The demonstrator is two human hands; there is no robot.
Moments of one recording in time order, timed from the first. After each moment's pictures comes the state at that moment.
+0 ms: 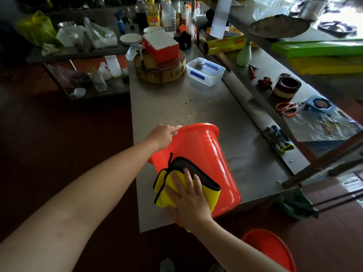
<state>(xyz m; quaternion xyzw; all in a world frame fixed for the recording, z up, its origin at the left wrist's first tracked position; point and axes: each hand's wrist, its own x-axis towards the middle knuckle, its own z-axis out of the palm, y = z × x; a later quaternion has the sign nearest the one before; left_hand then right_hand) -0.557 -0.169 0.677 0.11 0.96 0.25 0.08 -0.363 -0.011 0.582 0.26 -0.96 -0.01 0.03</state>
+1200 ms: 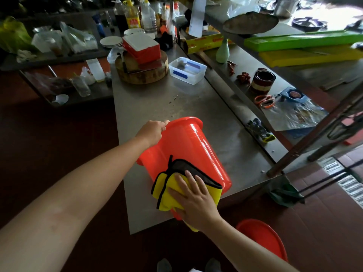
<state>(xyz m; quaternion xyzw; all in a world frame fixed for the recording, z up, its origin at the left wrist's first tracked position) -0.561 -0.136 0.681 0.11 0.97 0.20 0.06 -0.345 0.055 0.573 0.25 -0.97 0.02 0.07</state>
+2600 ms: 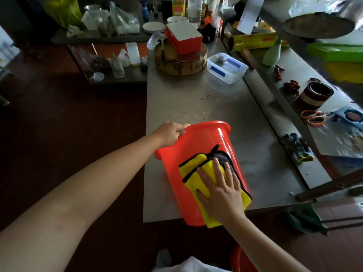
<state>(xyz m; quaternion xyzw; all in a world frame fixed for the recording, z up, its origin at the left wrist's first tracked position) -0.551 -0.198 0.666 0.08 0.95 0.30 0.11 -0.390 0.054 0.581 0.16 -0.98 0.07 0.07</state>
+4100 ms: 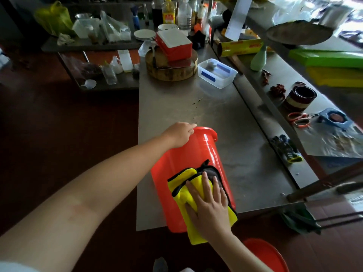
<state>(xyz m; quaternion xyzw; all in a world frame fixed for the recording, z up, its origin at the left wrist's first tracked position) -0.570 -0.134 0.691 0.14 0.96 0.22 0.10 -0.354 0.041 0.595 0.13 -0.98 0.12 0.03</state>
